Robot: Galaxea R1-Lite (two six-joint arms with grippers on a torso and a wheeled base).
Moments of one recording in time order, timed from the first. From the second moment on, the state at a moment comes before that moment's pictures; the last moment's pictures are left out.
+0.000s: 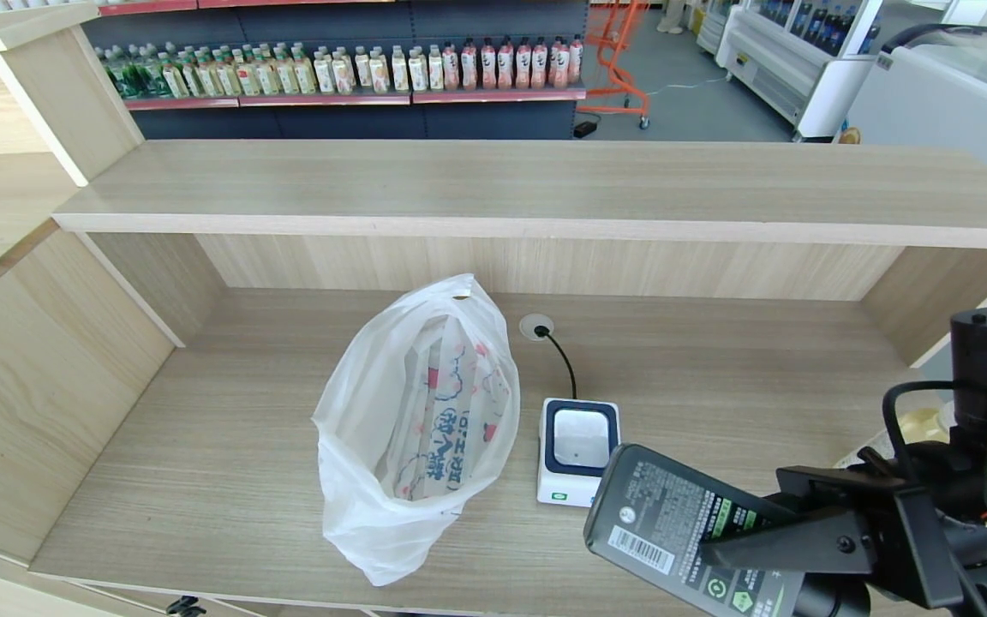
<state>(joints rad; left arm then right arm) 0.00 0.00 0.00 0.05 0.13 0.01 0.44 1.41 -0.56 -0.43 1.09 -2.77</state>
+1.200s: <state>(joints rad) 0.00 0.00 0.00 0.05 0.13 0.01 0.35 1.37 -0.65 -0.45 1.03 -2.16</state>
